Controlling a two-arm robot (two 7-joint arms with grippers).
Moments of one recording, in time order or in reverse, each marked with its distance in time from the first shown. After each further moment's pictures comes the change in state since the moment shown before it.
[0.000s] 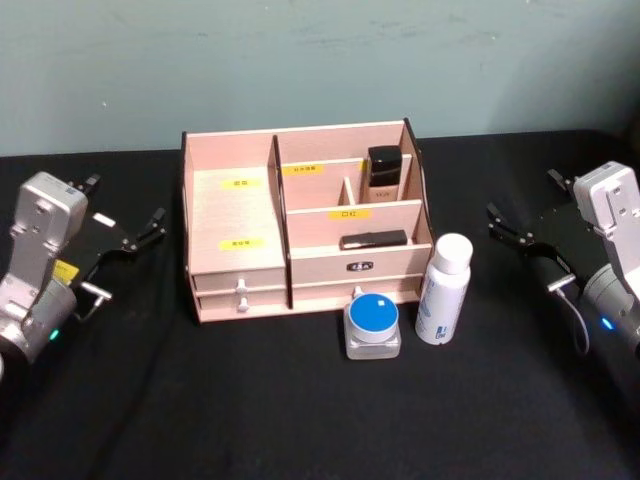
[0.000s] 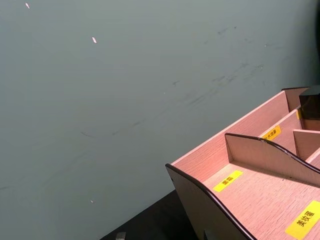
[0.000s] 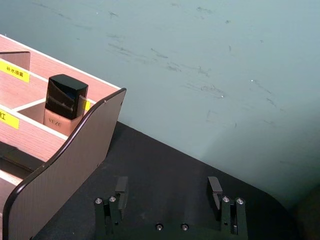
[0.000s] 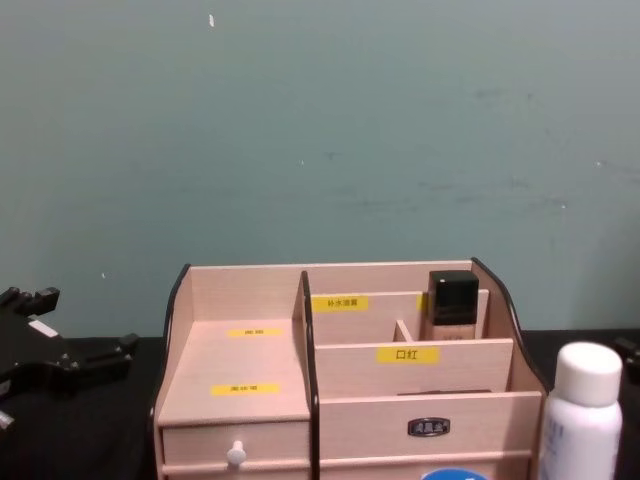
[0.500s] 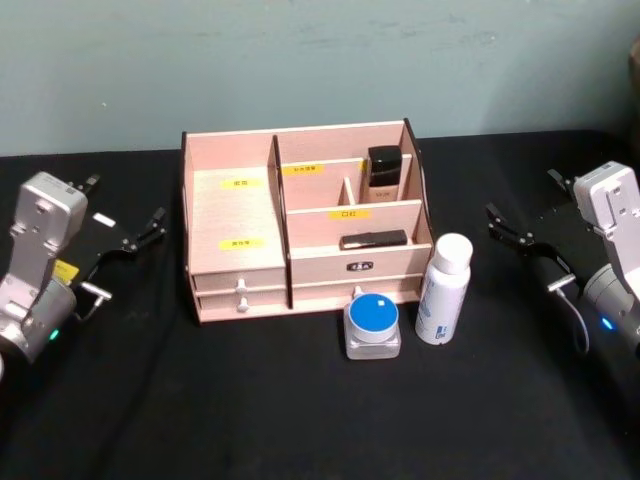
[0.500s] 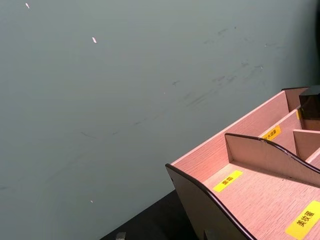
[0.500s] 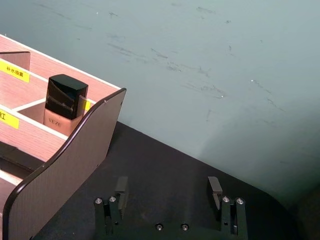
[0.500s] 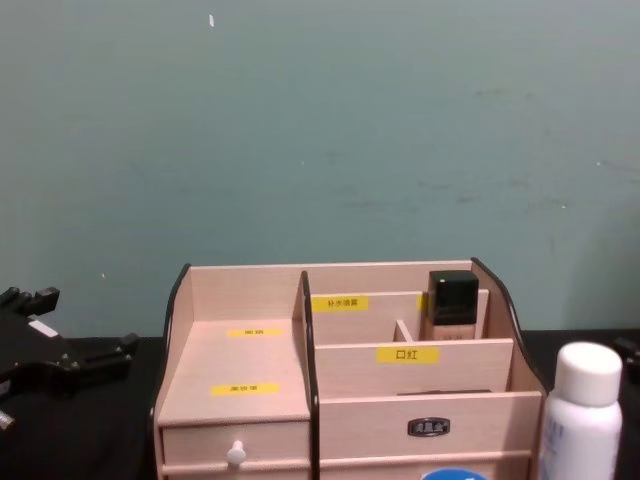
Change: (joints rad) left arm 0.000 0.000 0.000 0.000 0.000 0.000 0.000; right arm 0.000 0.000 0.000 0.000 0.000 0.000 0.000
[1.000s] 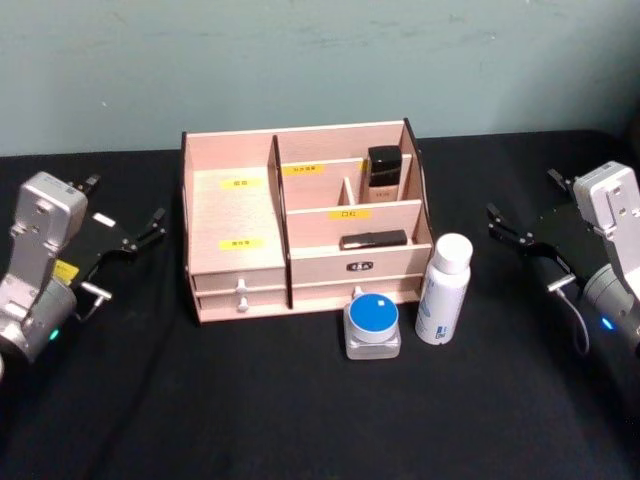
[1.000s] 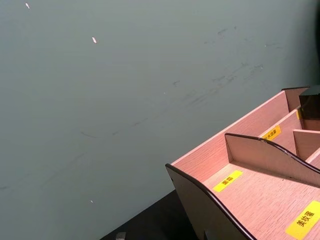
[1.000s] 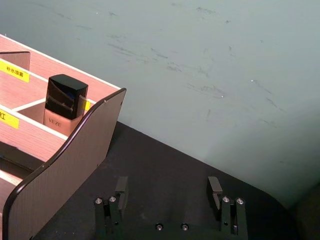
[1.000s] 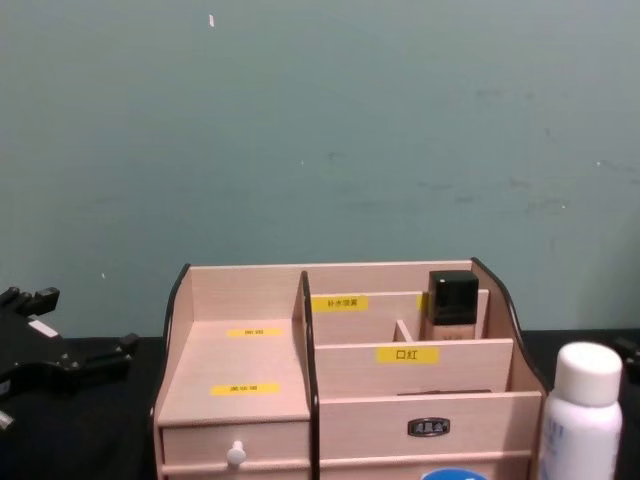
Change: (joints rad) left arm 0.000 0.000 0.000 0.000 0.000 0.000 0.000; right arm 0.000 0.000 0.000 0.000 0.000 0.000 0.000
